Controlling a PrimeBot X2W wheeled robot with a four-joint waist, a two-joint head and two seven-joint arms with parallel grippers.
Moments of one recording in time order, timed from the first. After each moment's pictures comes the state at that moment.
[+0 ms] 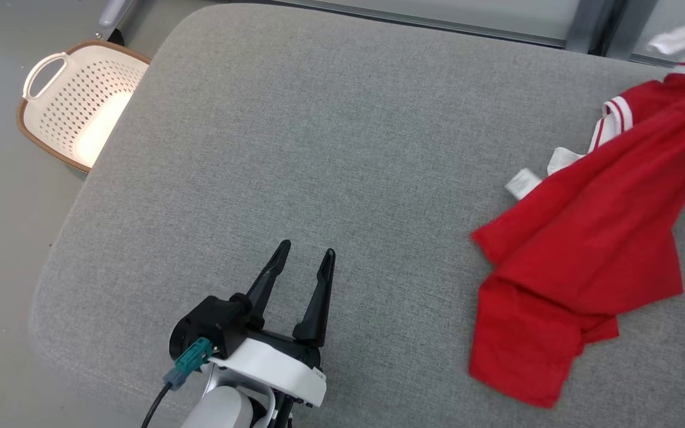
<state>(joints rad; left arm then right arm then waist) -0.20 0.05 -0.46 0.21 -0.46 0.00 -0.26 -0.89 -0.56 0.27 0.68 0.52 0.13 0.07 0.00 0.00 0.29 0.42</state>
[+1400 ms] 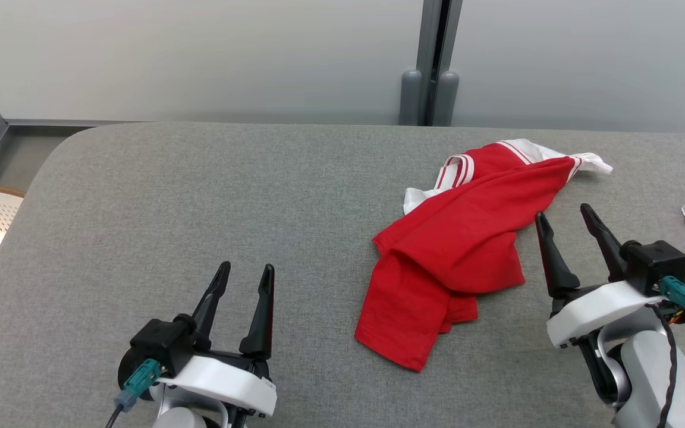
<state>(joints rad) -0.12 0.05 -0.28 0.24 -0.40 -0.03 -0.26 -0.36 -0.20 0.22 0.49 0.28 0.13 -0.21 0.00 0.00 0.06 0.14</state>
